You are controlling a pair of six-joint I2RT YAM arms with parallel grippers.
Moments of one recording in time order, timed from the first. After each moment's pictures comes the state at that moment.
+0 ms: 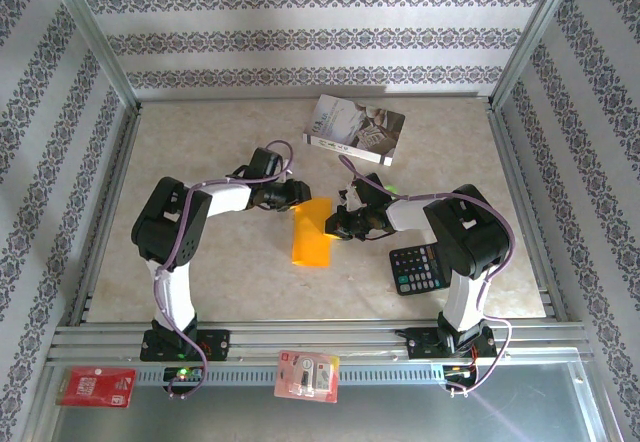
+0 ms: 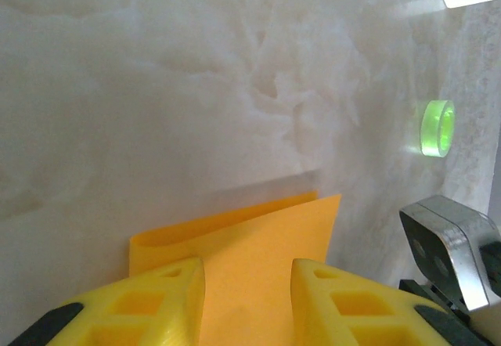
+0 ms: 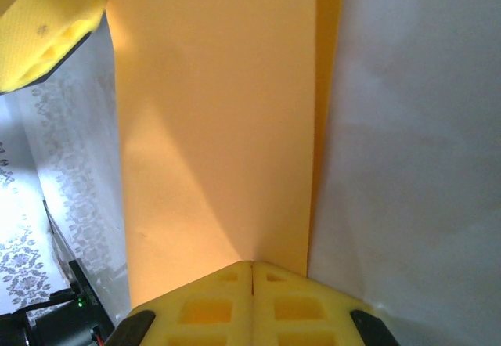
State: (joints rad) left arm -0.38 1.96 1.10 -0.04 0.52 -0.71; right arm 0.50 1.86 0.84 0.01 -0.67 0.76
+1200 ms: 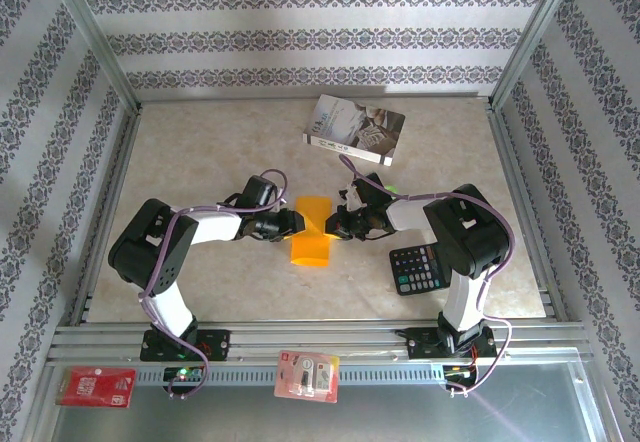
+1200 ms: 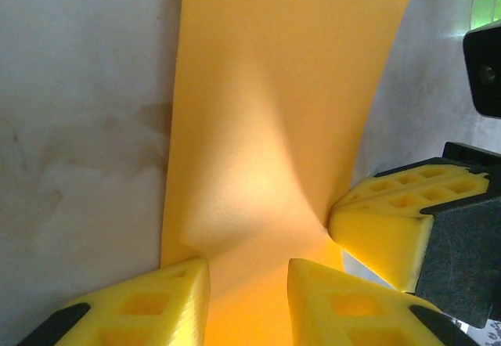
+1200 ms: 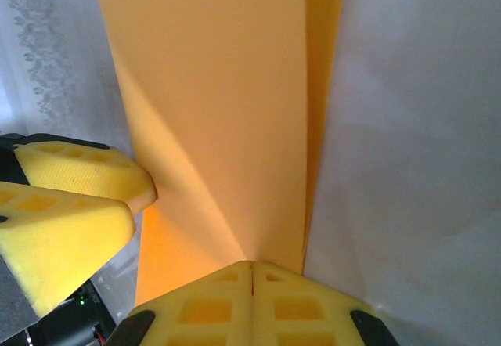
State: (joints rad) left arm -0.45 1.74 0.78 0.02 0.52 -0.77; right arm 0.49 1.87 0.84 0.01 -0.68 0.75
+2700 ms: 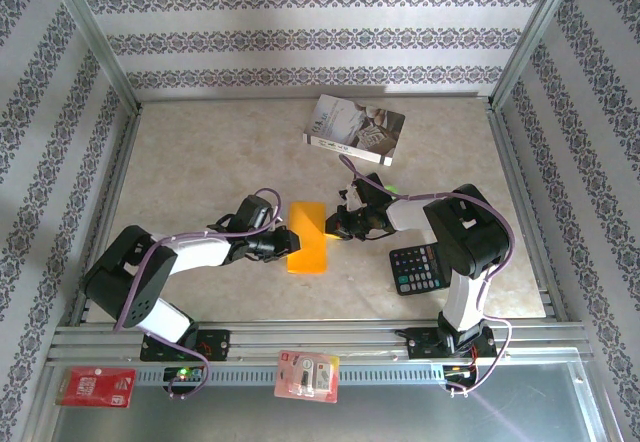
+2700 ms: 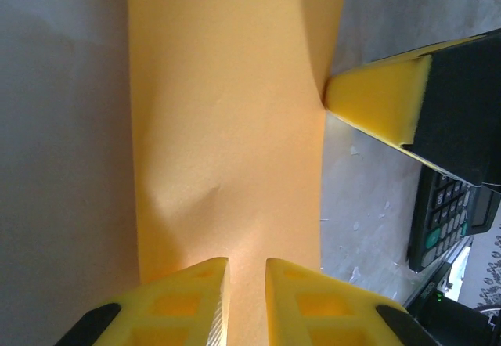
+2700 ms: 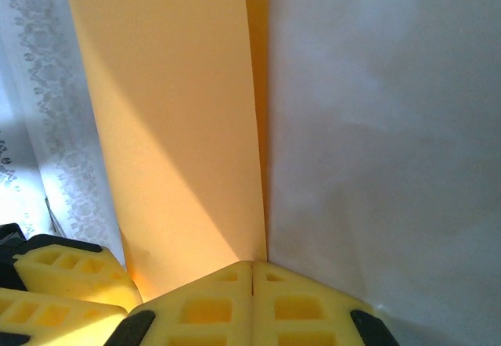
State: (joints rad) left arm -0.53 1.53 0.57 0.07 0.48 -0.87; right arm 0.49 1.87 0.84 0.01 -0.68 0.75
